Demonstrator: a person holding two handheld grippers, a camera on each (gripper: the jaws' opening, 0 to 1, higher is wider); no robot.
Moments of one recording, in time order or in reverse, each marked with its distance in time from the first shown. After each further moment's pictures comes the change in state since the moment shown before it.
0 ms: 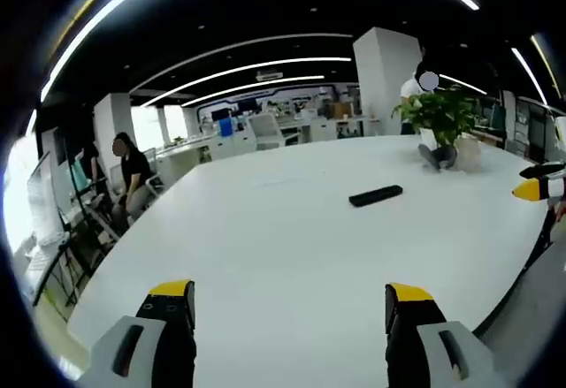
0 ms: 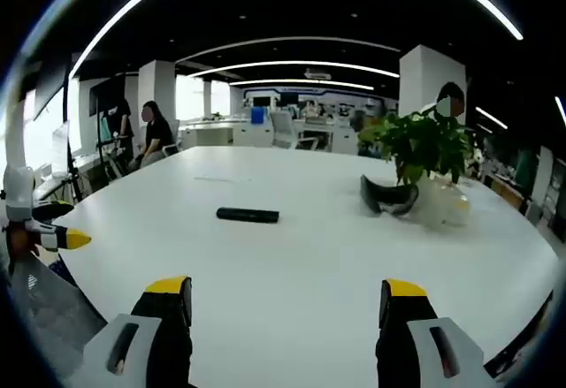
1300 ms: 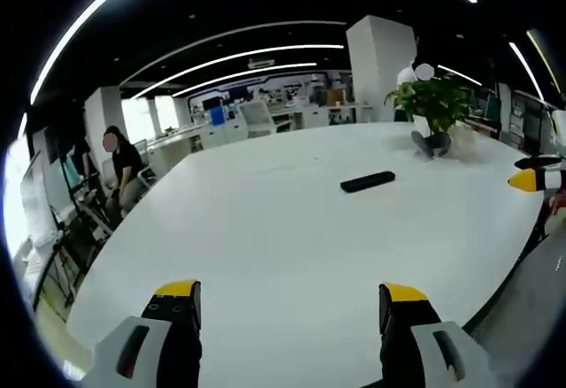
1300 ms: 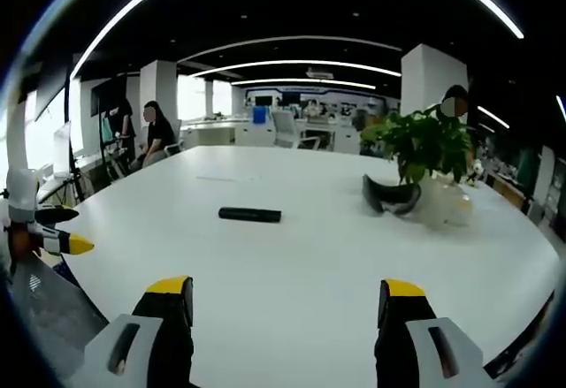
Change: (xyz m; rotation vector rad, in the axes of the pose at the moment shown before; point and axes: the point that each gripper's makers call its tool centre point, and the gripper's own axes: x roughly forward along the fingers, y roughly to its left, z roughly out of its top) left arm 0.001 -0.007 -0.009 0.013 0.060 -0.037; right arm 0.000 0.002 0.000 0.002 0.001 0.012
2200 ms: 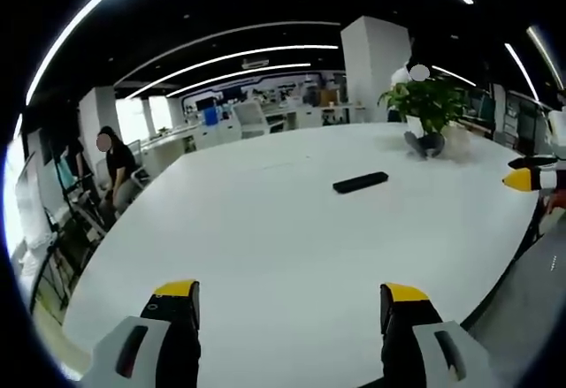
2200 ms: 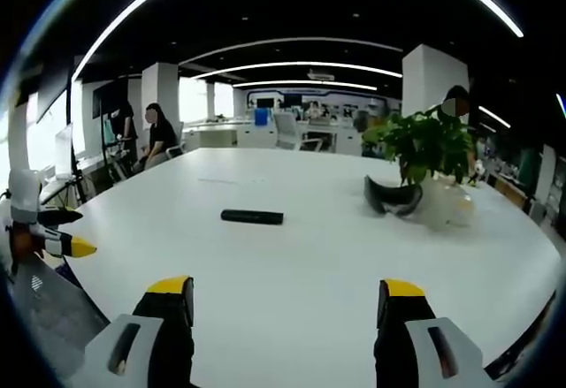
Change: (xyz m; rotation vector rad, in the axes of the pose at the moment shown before) left arm 0.002 -0.008 0.001 -0.003 0.005 -0.045; right arm -0.001 0.001 0.002 0.004 -0.011 0.012
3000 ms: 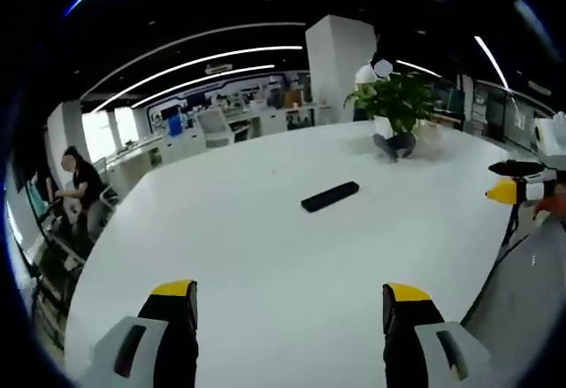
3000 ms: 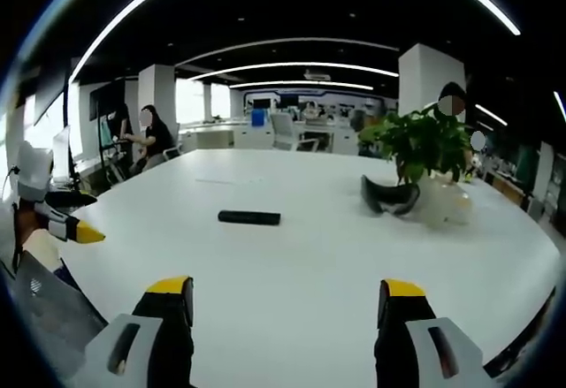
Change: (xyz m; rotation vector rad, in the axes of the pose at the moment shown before) left arm 0.029 -0.029 0.051 0.120 -0.011 -0.171; right arm 0.000 -0.003 0.000 0.012 0.001 -0.015
